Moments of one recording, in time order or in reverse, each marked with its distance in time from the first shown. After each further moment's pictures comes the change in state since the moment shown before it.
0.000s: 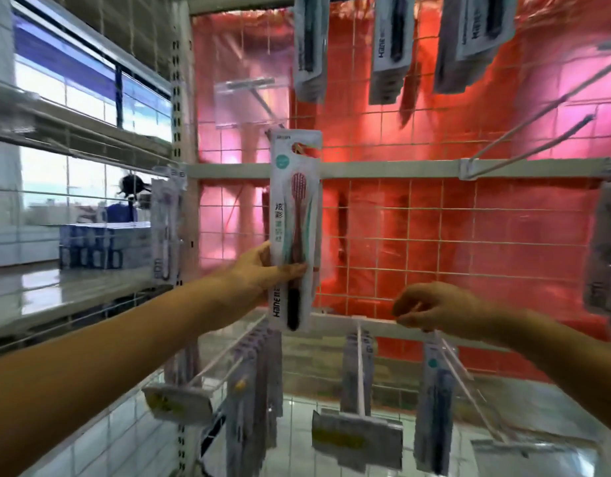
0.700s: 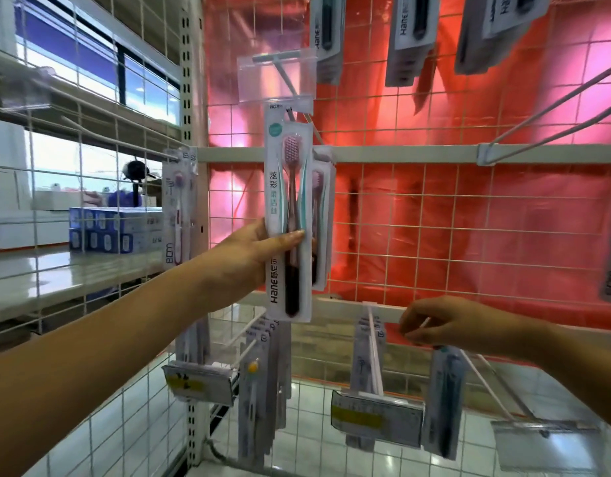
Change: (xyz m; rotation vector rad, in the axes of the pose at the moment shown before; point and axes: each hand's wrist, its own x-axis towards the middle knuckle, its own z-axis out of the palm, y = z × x) left_hand -0.018 0.011 -0.012 -0.029 0.008 0.021; right_hand -0.013 0.003 0.025 0.034 -0.162 0.002
